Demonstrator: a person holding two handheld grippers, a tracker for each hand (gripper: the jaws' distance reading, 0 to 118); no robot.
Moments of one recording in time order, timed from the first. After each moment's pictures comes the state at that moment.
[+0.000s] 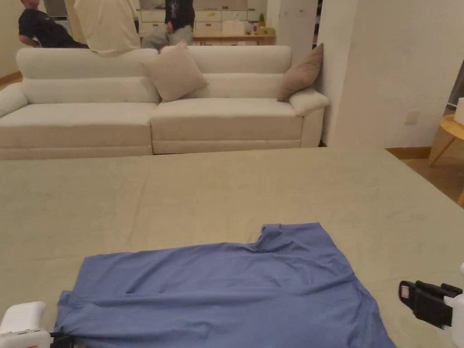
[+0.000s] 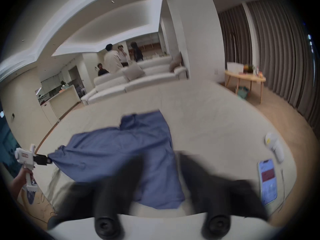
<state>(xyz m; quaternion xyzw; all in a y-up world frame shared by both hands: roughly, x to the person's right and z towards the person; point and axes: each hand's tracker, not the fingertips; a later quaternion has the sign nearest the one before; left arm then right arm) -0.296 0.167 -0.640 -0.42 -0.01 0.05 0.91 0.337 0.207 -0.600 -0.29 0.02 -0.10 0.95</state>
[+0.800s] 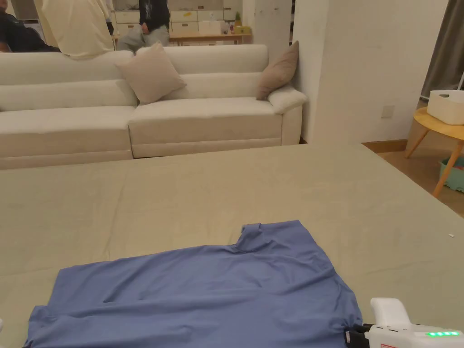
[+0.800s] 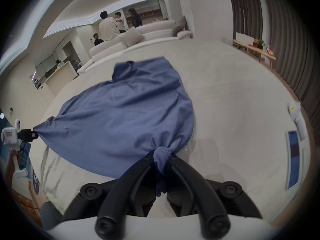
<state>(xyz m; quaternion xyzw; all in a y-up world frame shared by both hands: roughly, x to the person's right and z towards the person) -0.296 0.176 -0.631 -0.42 0.00 0.09 0.90 0.304 0.136 -0.625 -0.40 0.05 -0.07 0.91</state>
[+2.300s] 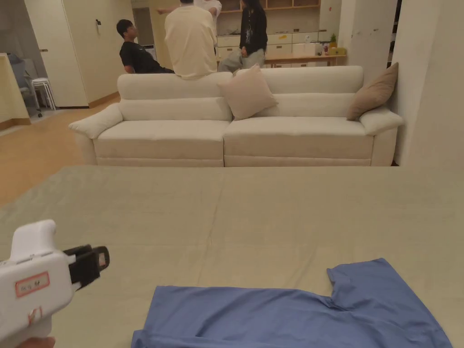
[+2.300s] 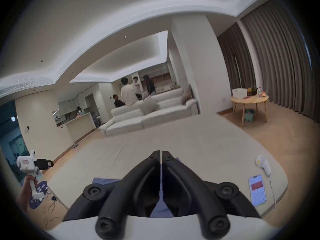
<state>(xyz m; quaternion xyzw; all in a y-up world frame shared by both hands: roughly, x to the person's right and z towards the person) -0.321 0.346 -0.496 -0.21 0.02 0.15 0.97 0.310 0.369 -0.468 -0.10 0.06 -0.12 0.99</state>
